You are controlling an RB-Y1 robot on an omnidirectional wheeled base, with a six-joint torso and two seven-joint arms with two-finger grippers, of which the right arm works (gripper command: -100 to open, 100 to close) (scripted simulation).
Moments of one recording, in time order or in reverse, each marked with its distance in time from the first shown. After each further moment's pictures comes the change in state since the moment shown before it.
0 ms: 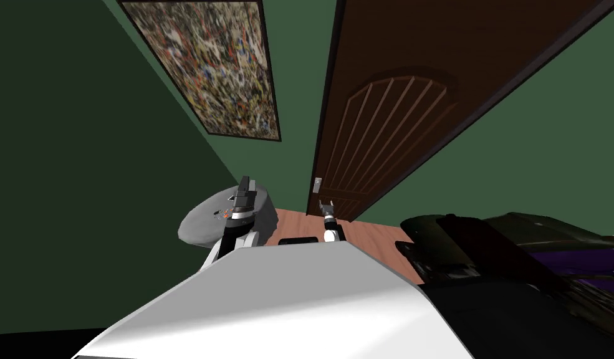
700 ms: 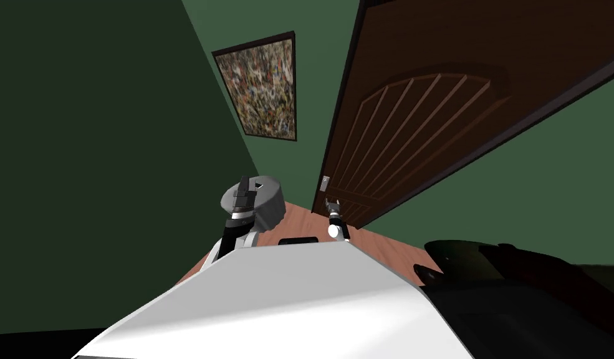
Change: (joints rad) arm -0.064 0.007 -0.135 0.085 -0.040 0.002 0.010
